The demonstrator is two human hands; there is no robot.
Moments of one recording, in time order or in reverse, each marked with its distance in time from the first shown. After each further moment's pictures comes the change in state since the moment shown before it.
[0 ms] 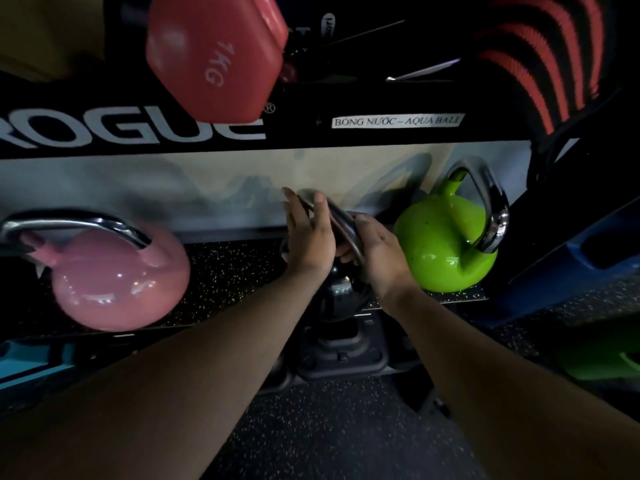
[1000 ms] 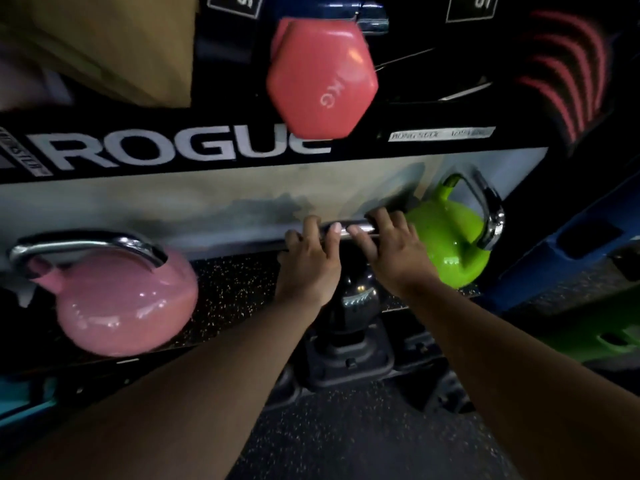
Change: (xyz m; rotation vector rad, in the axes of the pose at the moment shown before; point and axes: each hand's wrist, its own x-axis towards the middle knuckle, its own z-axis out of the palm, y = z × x) left_hand -0.014 -0.014 -0.055 0.487 -0.134 0.225; right_hand -0.001 -0.004 0.001 -1.080 0.102 -0.352
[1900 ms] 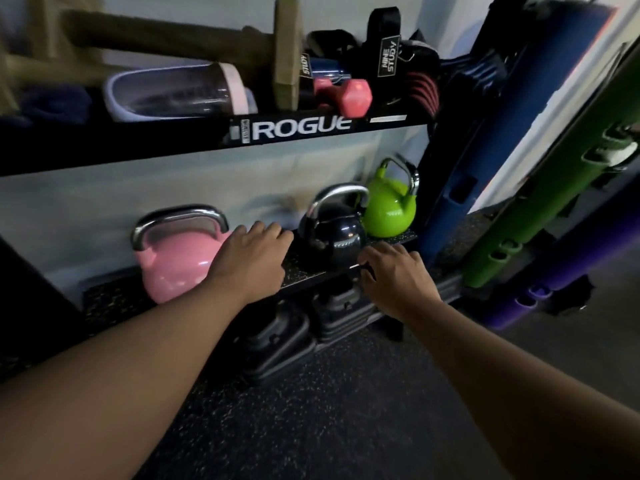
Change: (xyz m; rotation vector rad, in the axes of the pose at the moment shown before) left_hand -0.161 -0.098 -0.238 0.821 -0.074 0.875; right_hand -0.256 -0.192 -0.044 -0.385 0.056 0.120
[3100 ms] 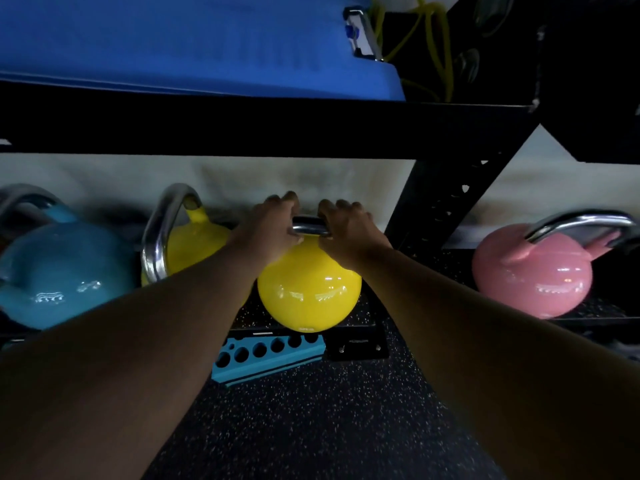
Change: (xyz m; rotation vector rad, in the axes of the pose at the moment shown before) left_hand -0.361 -0.536 0.107 -0.415 0.056 -0.612; right_hand 0.117 -0.703 0.148 0.334 -0.210 -0.498
